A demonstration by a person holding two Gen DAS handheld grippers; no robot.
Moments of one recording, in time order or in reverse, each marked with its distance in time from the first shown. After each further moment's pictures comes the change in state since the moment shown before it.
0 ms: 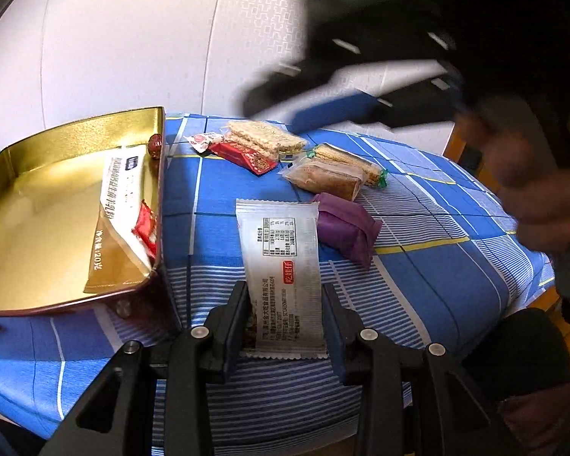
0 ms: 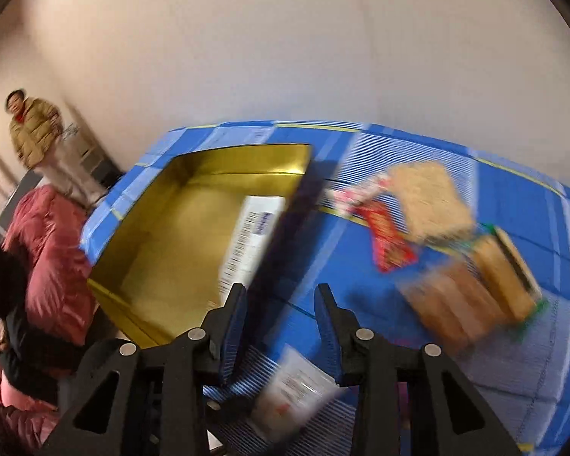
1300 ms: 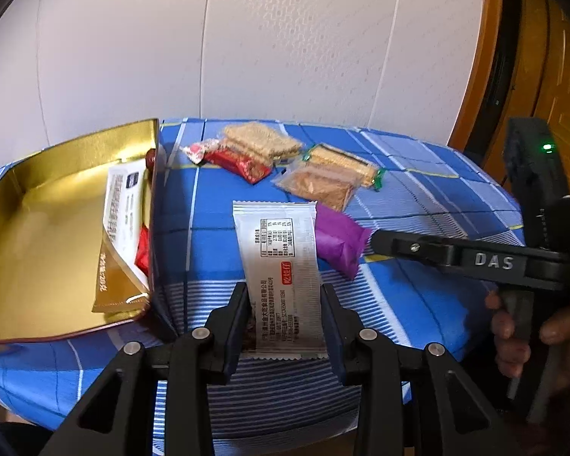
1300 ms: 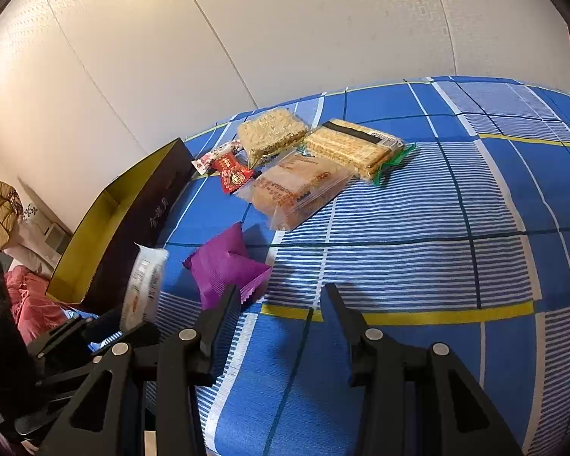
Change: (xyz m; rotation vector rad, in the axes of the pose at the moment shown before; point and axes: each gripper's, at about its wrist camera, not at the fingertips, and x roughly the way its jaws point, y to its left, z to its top) left arm -0.005 -0.015 0.023 0.031 0.043 0.045; right arm -0.032 -0.094 -0.115 0.270 -0.156 -0.101
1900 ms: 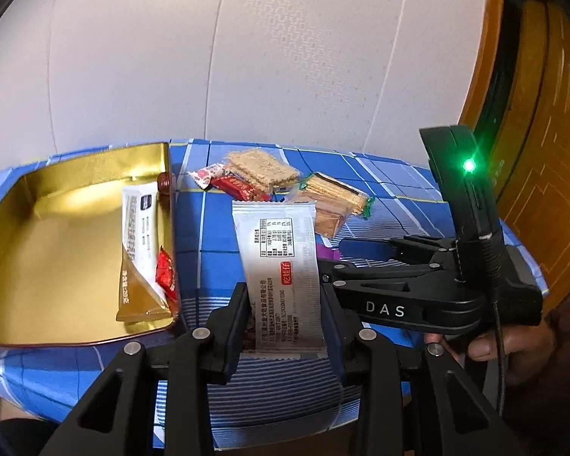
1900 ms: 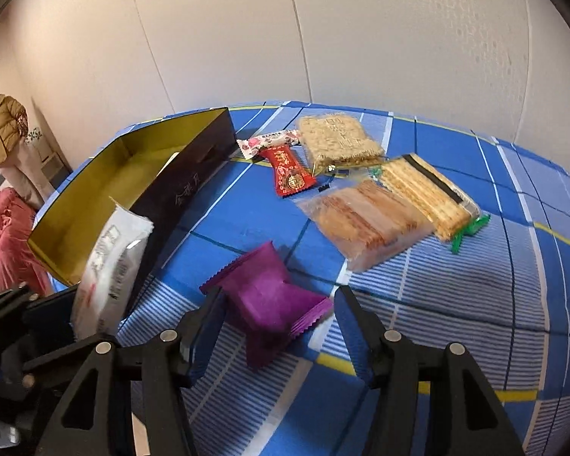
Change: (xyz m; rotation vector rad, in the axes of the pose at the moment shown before) left arm -0.029 0.005 0.011 -0.044 -0.048 -0.023; right arm 0.034 0.061 0.016 -0.287 0.040 -0.058
